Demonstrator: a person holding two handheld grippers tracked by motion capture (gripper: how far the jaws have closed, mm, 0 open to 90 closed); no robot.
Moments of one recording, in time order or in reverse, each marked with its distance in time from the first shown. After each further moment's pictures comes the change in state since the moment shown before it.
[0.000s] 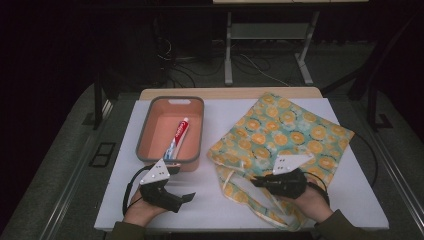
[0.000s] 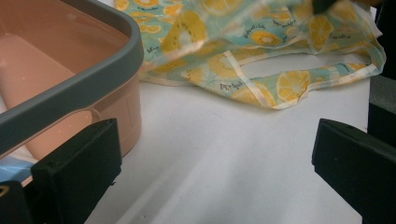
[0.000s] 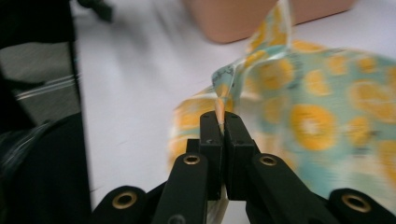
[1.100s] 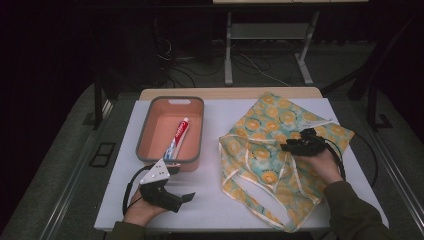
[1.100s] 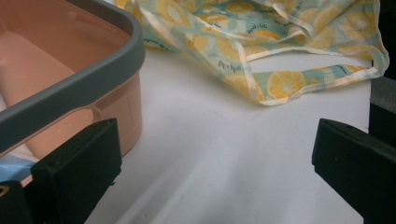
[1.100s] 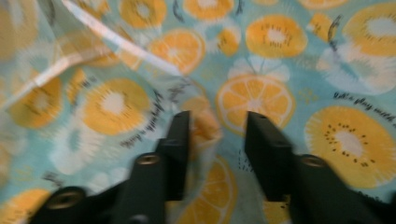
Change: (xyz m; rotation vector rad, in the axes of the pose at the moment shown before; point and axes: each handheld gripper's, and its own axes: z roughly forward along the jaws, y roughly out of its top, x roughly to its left) left arm 0.001 0.000 0.000 0.002 -0.001 -0.002; right arm -0.150 -0.045 -0.009 0.088 -0.305 0.385
